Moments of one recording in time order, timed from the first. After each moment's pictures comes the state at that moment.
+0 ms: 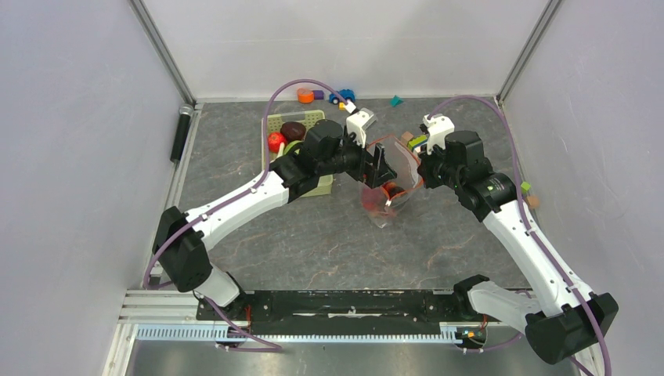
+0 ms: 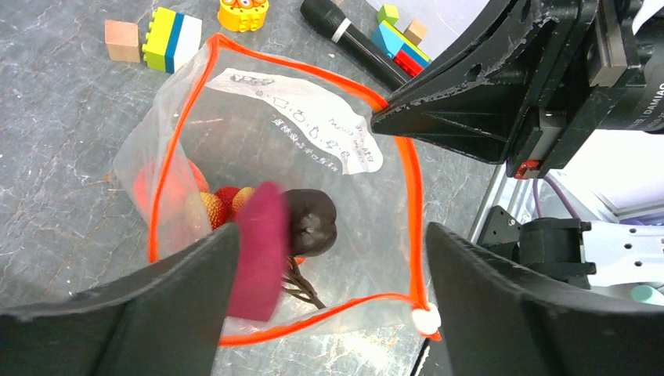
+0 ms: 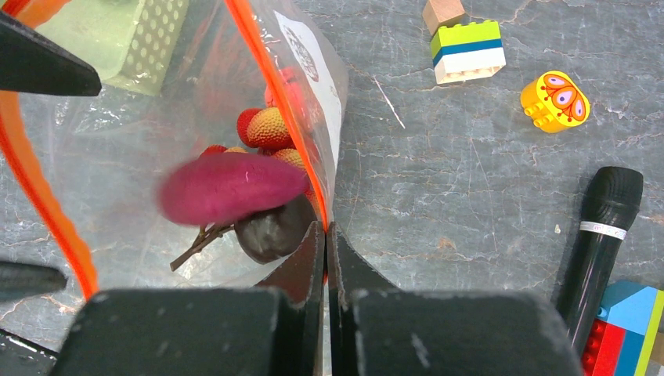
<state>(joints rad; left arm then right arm) -0.82 1.54 1.32 -0.10 0.29 -0.31 0.38 1.06 1.08 -0.61 0.00 0.00</state>
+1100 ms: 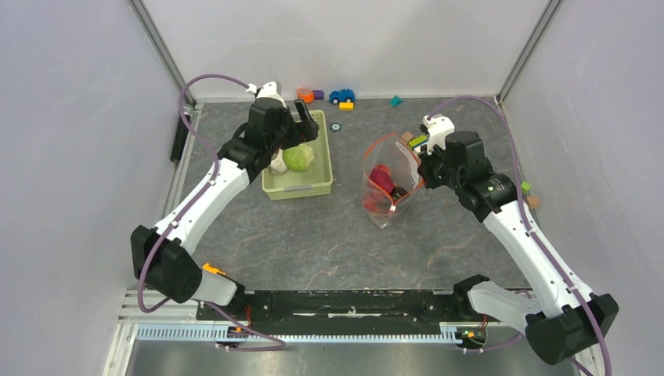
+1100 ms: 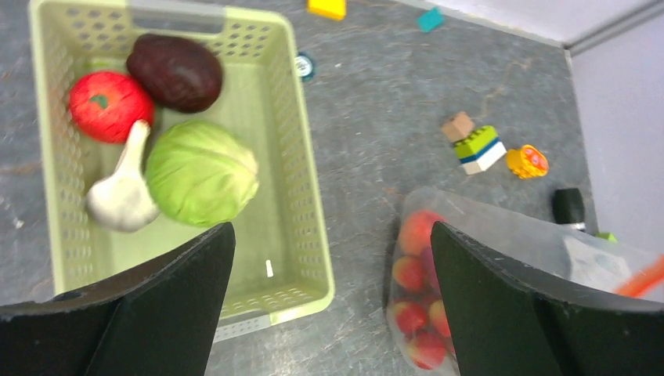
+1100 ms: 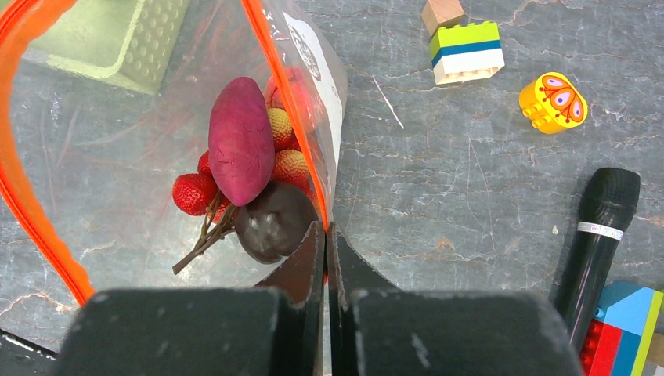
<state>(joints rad) -0.47 1.42 1.32 -0.34 -0.15 -0.55 0.38 1.06 1.08 -0.61 0.00 -0.01</state>
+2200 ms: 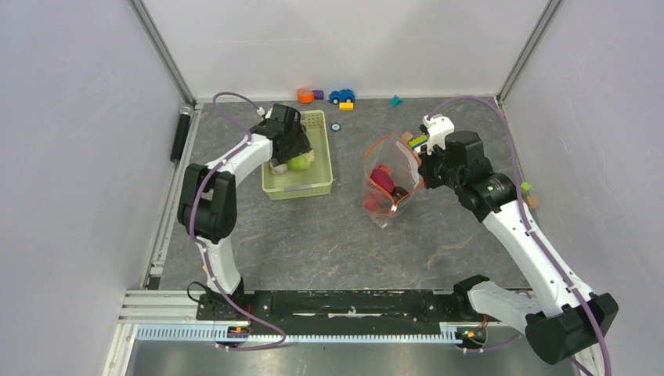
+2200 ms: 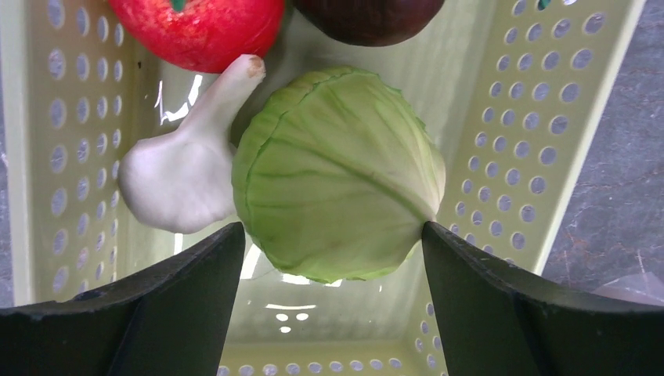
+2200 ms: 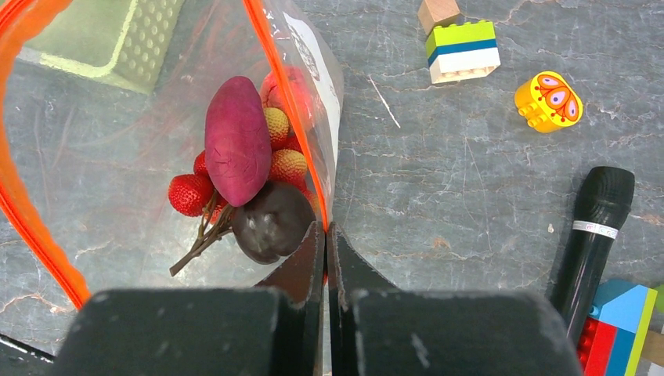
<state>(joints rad) -0.32 1.90 1.43 -0.47 -0.17 -0.67 0.38 1.06 1.08 -0.61 0.01 -0.01</state>
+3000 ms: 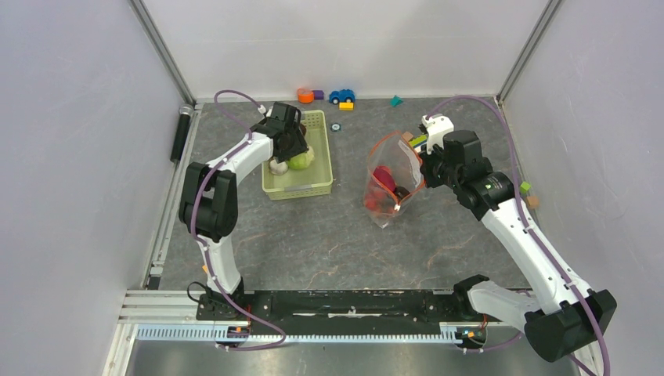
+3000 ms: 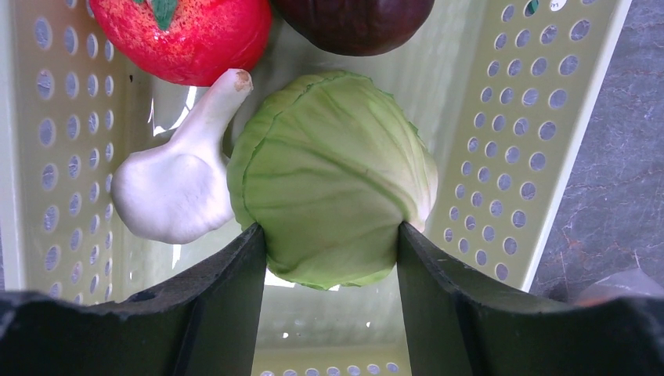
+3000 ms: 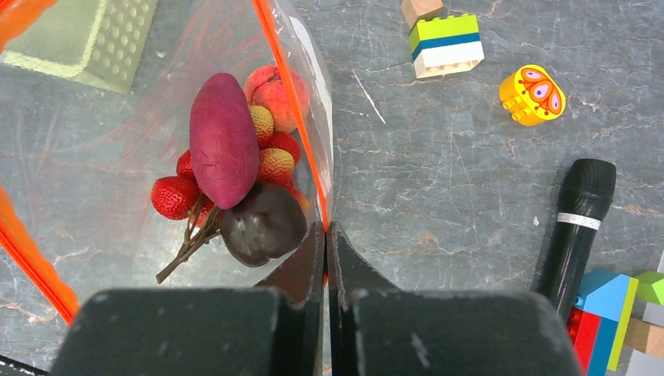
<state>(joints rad) -0.32 1.92 1.46 -0.47 -0.15 -0.66 0.38 1.08 1.08 -0.61 0.05 -0.03</state>
